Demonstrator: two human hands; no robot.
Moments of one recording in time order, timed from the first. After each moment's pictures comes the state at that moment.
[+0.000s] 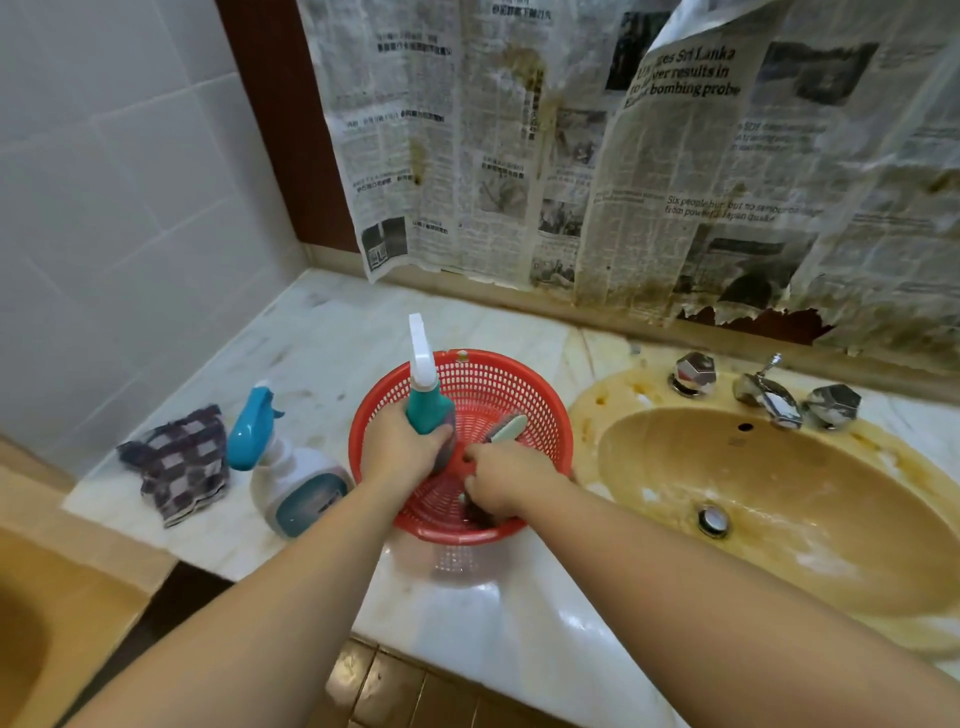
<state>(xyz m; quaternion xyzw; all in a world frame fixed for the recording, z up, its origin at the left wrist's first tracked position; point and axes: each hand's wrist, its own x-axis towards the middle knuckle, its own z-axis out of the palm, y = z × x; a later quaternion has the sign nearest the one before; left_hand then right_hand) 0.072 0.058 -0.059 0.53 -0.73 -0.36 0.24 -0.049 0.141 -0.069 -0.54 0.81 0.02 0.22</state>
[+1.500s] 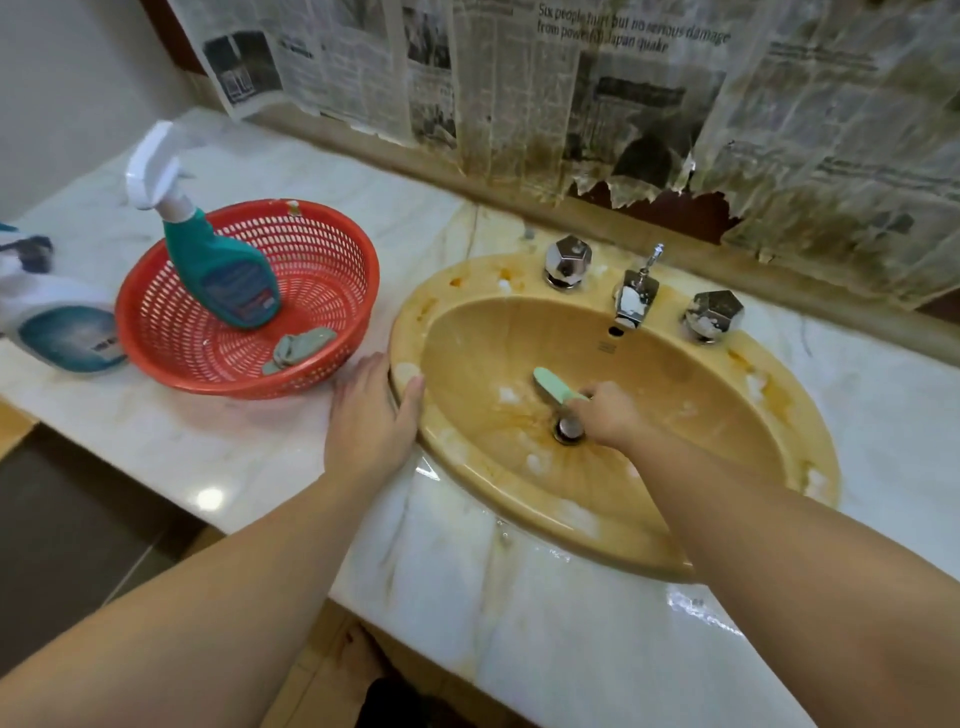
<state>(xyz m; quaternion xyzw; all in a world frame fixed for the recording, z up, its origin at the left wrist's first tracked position) -0.073 0.246 -0.179 0.52 -0.81 -0.20 0.19 -0.368 0.354 -0.194 -0.35 0.86 -0.13 0.34</state>
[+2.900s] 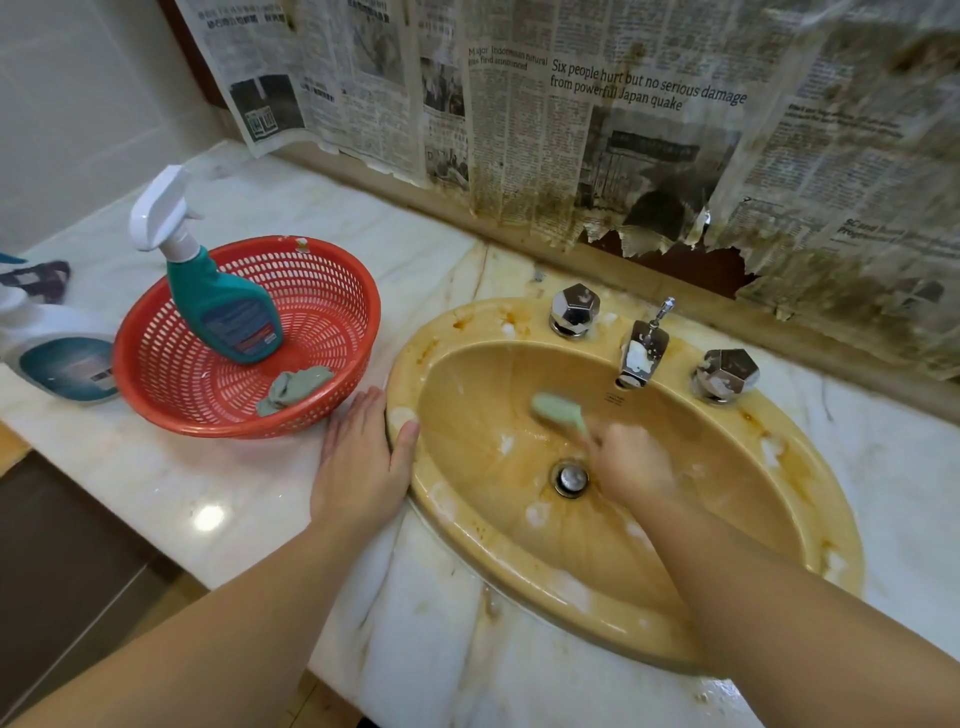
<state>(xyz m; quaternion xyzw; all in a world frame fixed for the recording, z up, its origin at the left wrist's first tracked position) -0.078 0.249 -0.179 0.56 -0.80 -0.18 0.14 -0.396 0.356 -0.212 -0.48 0.86 -0.06 0.13</state>
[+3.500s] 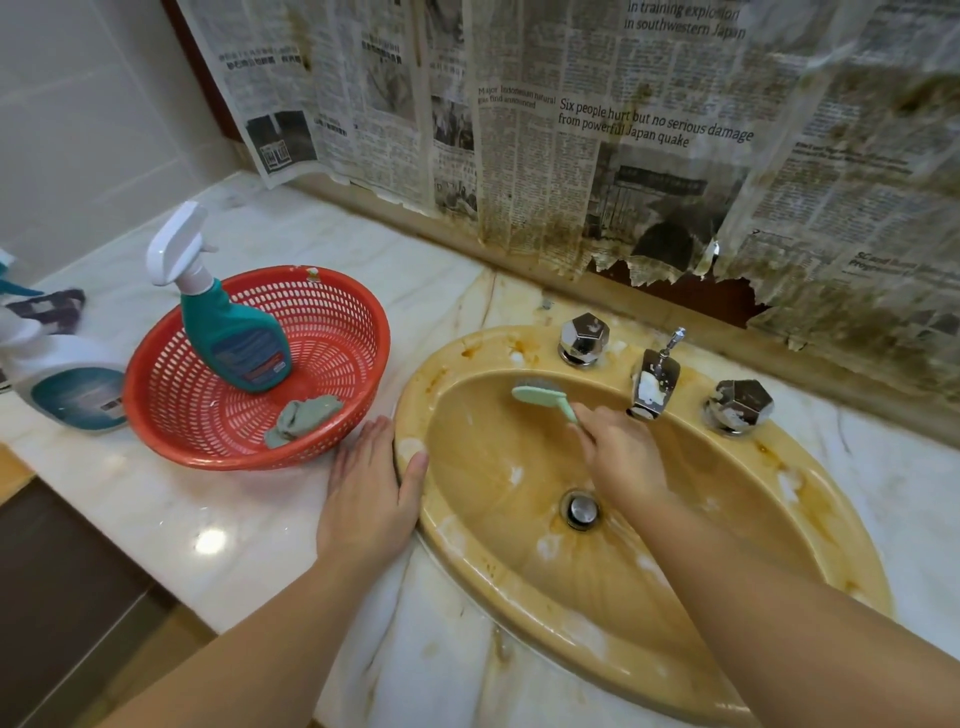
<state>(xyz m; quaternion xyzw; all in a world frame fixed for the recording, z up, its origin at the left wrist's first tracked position) -0.080 0.247 -0.181 0.57 -0.79 -0.18 0.14 -0.395 0.319 -0.206 -0.58 0.80 -0.12 0.06</state>
